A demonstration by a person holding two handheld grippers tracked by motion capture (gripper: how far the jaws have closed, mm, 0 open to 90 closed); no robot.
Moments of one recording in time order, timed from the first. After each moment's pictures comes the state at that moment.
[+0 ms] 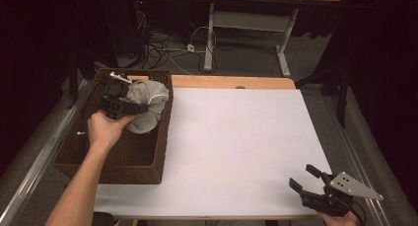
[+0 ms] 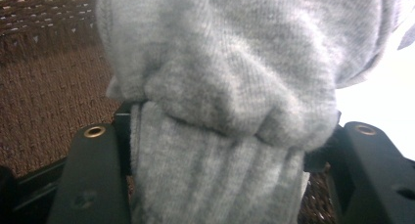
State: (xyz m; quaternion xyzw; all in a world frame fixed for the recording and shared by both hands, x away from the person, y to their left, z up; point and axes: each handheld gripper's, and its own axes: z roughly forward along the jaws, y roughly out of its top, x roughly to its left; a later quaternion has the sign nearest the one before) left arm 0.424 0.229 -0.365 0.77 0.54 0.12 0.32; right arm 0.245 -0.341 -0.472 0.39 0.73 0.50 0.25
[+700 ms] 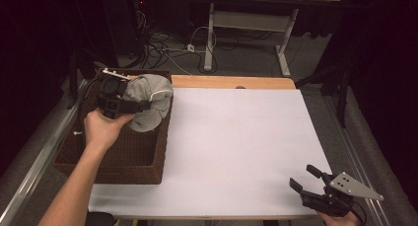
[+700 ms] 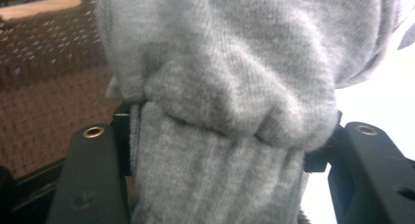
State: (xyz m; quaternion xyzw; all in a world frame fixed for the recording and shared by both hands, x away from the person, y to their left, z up) left arm 0.405 0.219 -0.336 0.78 0.50 0.11 0.37; right arm 0.245 -0.341 -0.472 0.39 0.73 0.50 0.26
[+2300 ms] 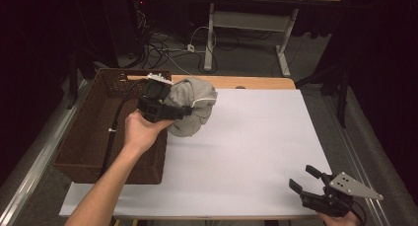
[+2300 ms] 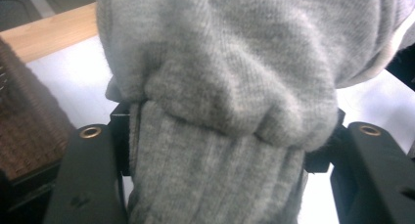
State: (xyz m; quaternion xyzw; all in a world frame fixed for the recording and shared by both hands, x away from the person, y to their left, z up) left arm 0.399 0.125 -0.333 0.82 0.39 0.09 0.41; right arm 0.245 -0.342 -0.472 0.39 0.73 0.50 0.25
